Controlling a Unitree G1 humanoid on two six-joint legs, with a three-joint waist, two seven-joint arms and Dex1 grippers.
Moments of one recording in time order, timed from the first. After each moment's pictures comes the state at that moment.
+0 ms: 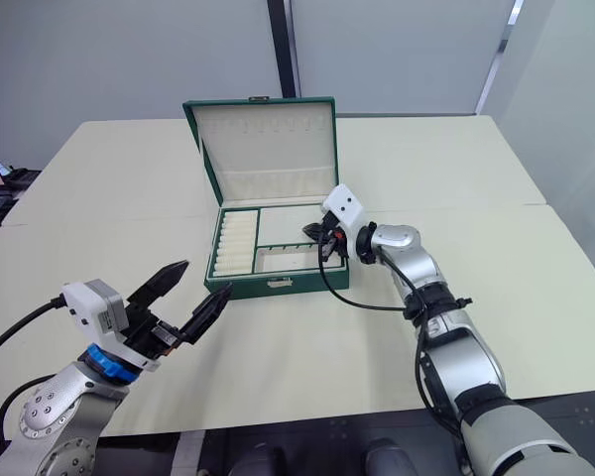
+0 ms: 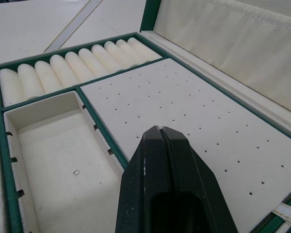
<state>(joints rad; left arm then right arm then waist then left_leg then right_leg) 0.23 0.45 0.29 -0.61 -0.61 0.26 -0.54 -0.98 -0.15 0.16 0.75 0.06 0.13 0.85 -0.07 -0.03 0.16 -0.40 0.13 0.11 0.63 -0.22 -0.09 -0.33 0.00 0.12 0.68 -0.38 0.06</state>
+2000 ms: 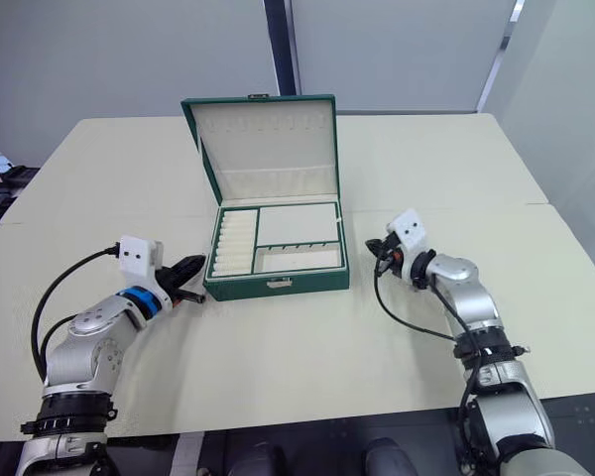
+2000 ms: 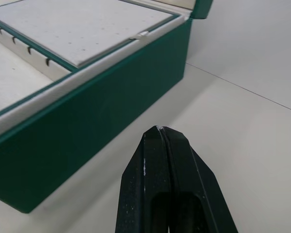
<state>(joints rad) -0.31 0.52 0.22 0.21 -0.37 0.34 -0.54 -0.64 -0.32 0.09 0.36 0.14 0.30 0.74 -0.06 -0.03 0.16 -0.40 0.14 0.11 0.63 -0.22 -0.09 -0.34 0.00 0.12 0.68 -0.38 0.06</state>
